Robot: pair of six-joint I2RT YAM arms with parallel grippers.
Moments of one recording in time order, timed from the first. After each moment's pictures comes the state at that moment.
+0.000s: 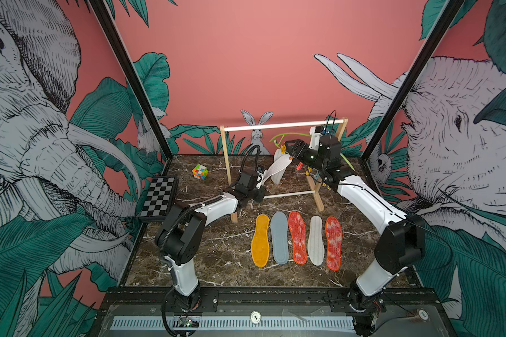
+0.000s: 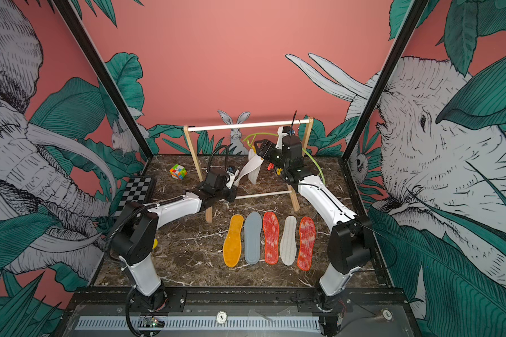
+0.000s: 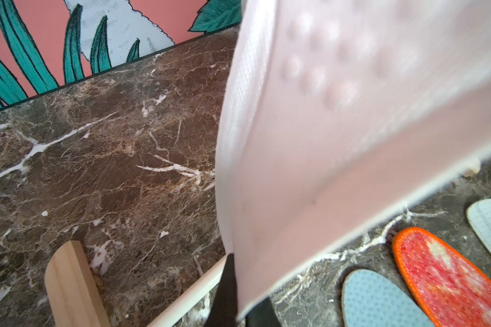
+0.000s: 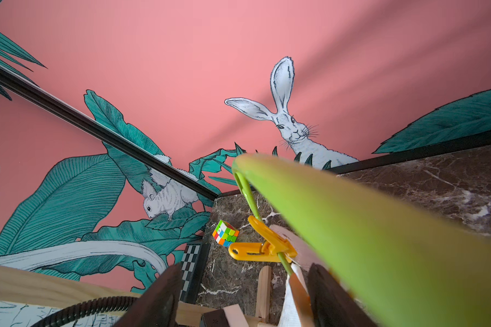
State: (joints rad) left arm -0.59 1.80 1.18 -0.04 0.00 -0.03; right arm 0.38 1.67 1.49 -0.04 -0.24 0.78
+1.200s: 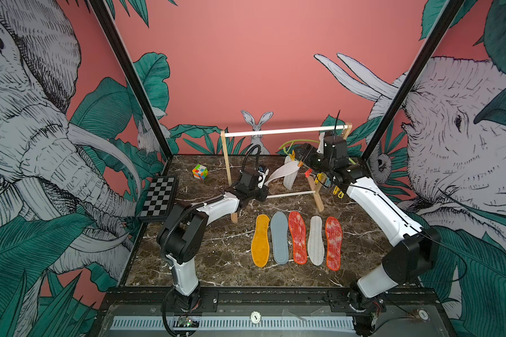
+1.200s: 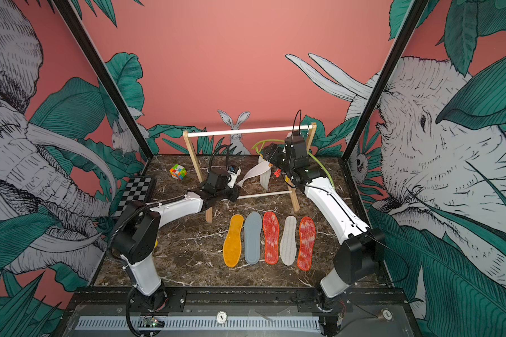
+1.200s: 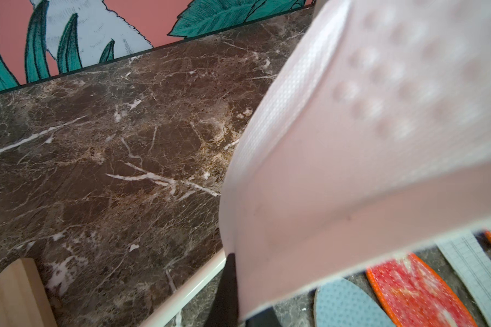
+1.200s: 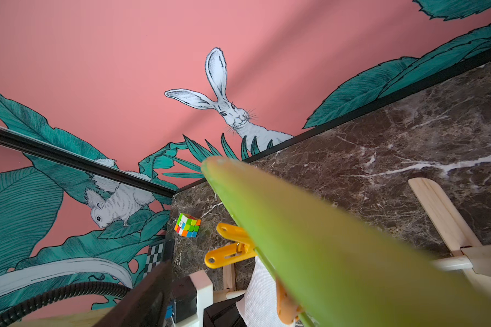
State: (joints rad) left arm -0.59 1.81 1.19 0.00 0.07 -0.08; right arm 0.38 1.57 1.52 -0.35 -0.06 0.78
